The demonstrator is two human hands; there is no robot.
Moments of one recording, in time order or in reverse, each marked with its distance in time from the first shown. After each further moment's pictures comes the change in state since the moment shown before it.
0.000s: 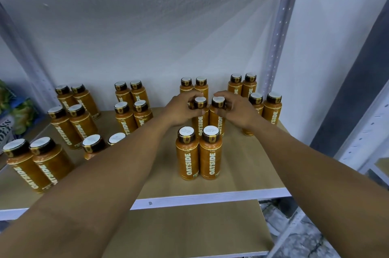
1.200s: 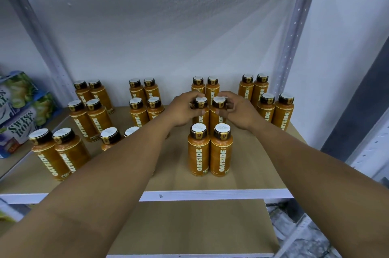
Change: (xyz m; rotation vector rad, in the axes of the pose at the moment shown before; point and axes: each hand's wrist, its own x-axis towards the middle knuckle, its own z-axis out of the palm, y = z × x) left_hand -0.020 -0.013 -0.018 -0.008 0.037 -0.045; right_hand 0.002 -0.018 0.020 0.097 -0.033 0.025
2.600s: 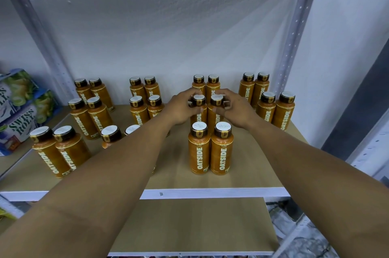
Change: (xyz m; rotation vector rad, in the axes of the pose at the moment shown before) left_hand 0.000 -0.005 0.002 0.051 0.044 -0.022; right_hand 0.005 -0.003 0.009 -0.036 0.026 -0.020
